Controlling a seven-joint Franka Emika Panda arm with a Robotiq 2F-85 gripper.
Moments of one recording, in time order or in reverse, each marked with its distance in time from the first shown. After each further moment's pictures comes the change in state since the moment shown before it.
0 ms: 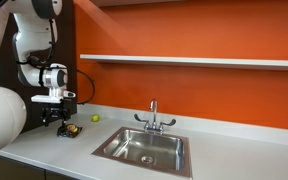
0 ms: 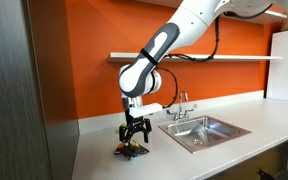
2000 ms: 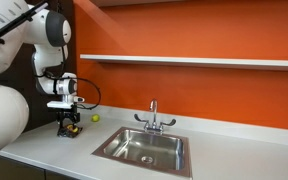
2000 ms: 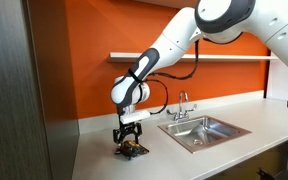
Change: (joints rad) arm 0.078 0.275 -0.128 0.325 -0.005 -0.002 0.019
